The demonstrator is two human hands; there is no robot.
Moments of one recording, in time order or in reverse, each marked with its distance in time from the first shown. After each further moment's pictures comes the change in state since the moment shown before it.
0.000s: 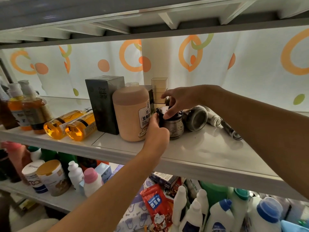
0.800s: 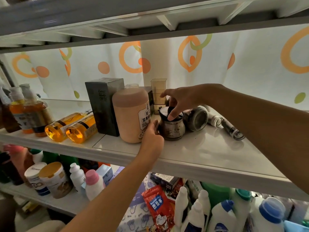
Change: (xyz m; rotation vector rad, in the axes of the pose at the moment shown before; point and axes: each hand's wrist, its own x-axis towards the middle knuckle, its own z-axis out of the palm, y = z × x) left_hand 0.012 -0.020 -0.008 -0.004 0.017 -0.015; right_hand -0.005 0.001 -0.003 0.010 -0.011 -0.026
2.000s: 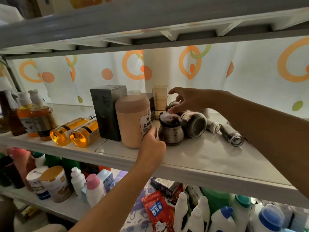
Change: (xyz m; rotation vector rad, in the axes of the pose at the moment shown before) left_hand -0.031 0.015 -0.008 0.231 -0.015 0.120; right_hand -0.016 0.010 -0.011 0.090 0.189 0.035
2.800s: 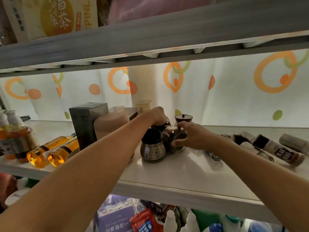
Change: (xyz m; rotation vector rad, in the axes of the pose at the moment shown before) left_hand 0.134 0.110 0.049 0.893 -0.267 0.120; right_hand -0.045 0.073 0.043 0.029 0.197 0.142
